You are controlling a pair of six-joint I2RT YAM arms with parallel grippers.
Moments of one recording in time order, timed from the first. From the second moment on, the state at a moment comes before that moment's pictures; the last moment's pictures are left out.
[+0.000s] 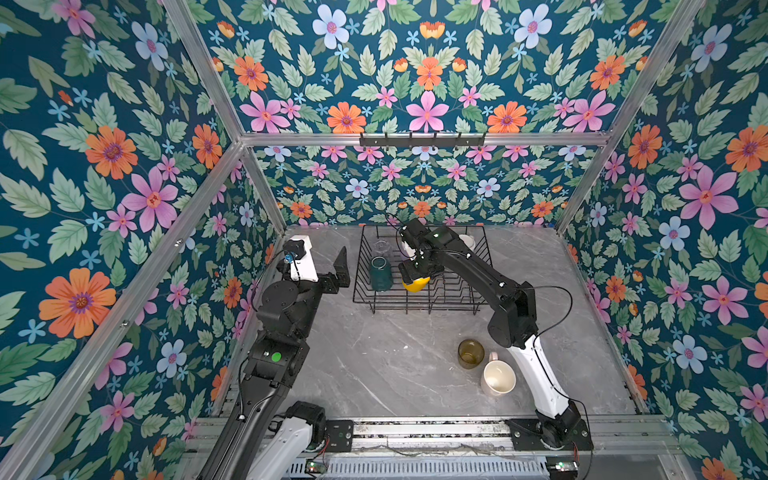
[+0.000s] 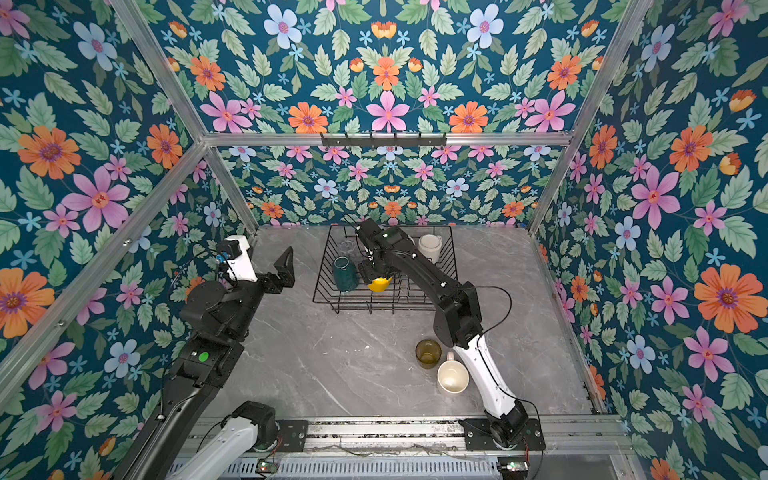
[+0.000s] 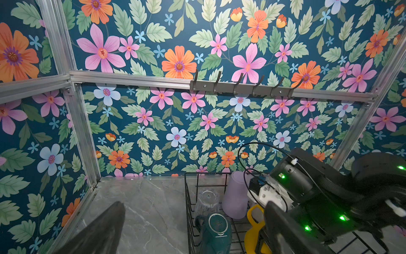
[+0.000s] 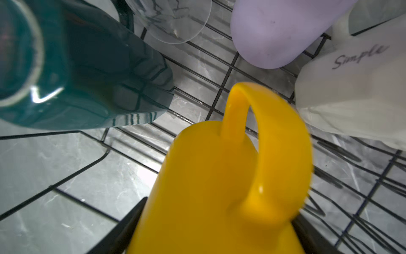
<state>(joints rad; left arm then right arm) -0.32 0.74 0.85 -0.04 -0.15 -0.10 0.68 2.41 2.45 -1.24 0.06 0.22</state>
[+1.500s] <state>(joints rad) -0.32 0.75 0.85 -0.04 -0.13 -0.10 0.68 2.49 2.53 -1.27 0.01 0.22</state>
